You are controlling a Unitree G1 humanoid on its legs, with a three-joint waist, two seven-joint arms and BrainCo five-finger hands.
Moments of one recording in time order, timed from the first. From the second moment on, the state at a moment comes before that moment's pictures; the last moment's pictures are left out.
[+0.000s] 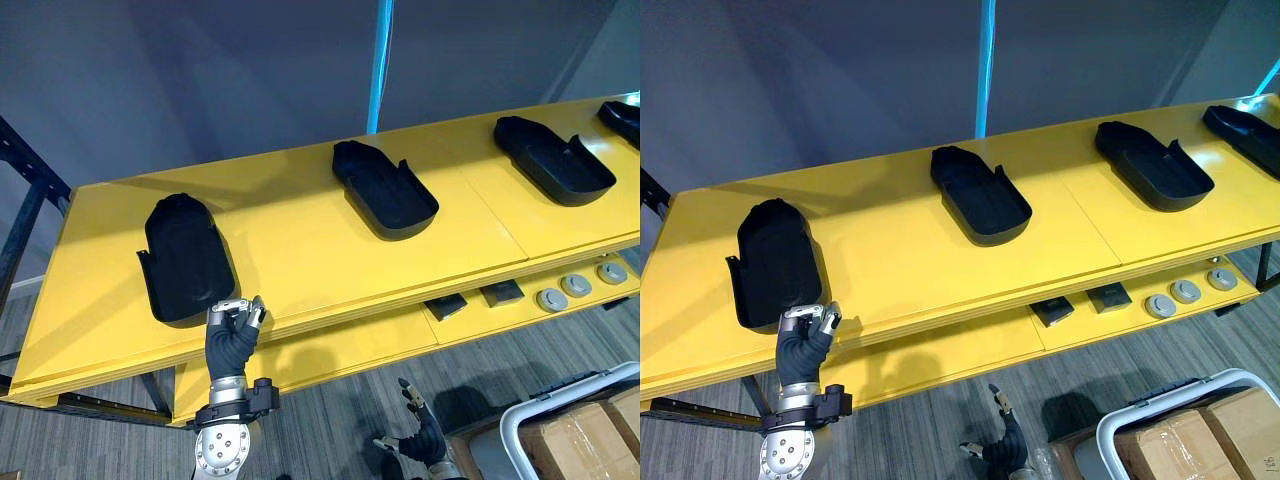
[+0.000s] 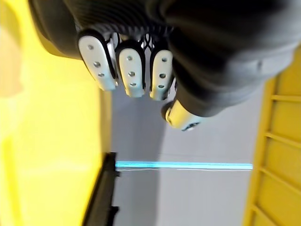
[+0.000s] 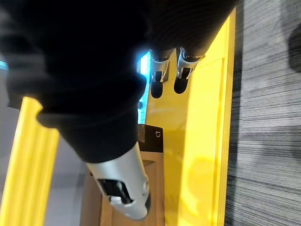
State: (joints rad) left arm 0.16 0.07 -0.13 -0.36 -0.06 -0.24 0.34; right arm 0.37 -0.04 0.20 0.06 -0.26 -0.18 -0.14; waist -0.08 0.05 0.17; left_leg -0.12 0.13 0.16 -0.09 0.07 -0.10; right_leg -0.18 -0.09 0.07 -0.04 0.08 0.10
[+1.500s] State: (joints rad) left arm -0.17 0.13 0.08 -0.24 -0.07 -0.18 0.57; right arm 0.31 -0.04 0.20 0.21 -0.26 -0.17 -0.18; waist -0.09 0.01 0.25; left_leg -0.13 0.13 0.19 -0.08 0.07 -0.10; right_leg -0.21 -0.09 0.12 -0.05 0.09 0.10
